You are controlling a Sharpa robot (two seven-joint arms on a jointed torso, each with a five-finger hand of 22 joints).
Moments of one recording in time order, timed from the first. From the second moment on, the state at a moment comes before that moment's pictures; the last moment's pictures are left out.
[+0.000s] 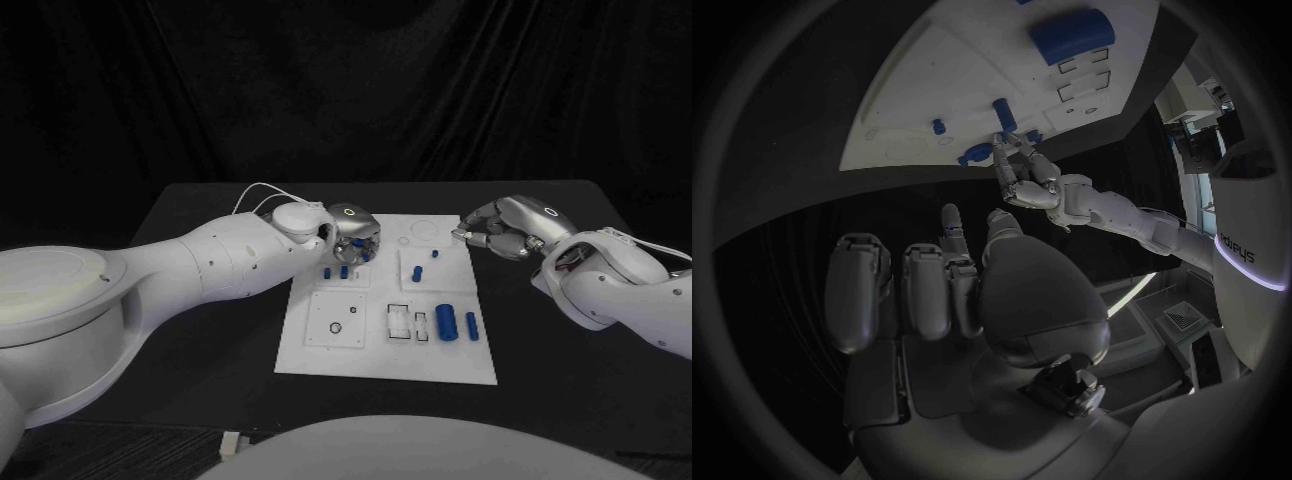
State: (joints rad) left arm 1.17 -0.32 -0.21 0.87 -1.72 -0.19 0.24; left_hand 1.45 -0.13 0.37 0.07 0.24 1.12 0.03 0.14 0.30 1.14 -0.02 0.24 0.24 1.44 -0.05 1.49 1.31 0.05 1.41 0.10 1.33 1.31; right arm 1.19 -0.99 -0.21 1.56 -1.42 -0.58 -0.04; right_hand 1.24 0.14 -0.20 0.29 0.46 0.96 0.08 0.15 0.18 1.46 -0.01 1.57 1.31 1.46 -0.08 1.43 1.26 0.03 1.47 0.02 1.37 1.31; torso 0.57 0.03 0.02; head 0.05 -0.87
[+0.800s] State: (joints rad) left arm 1.27 -0.52 -0.21 1.09 -1.72 -0.26 0.24; left_hand 1.45 -0.11 0.36 0.05 0.22 1.11 0.04 0.12 0.30 1.17 -0.02 0.21 0.23 1.43 -0.05 1.46 1.28 0.05 1.44 0.09 1.35 1.31; right arm 1.19 -0.99 -0.21 1.55 -1.42 -0.57 -0.04; right_hand 1.24 0.14 -0.20 0.29 0.46 0.96 0.08 0.15 0.18 1.46 -0.01 1.57 1.31 1.46 -0.08 1.43 1.26 0.03 1.47 0.02 1.37 1.31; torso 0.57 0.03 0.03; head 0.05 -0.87
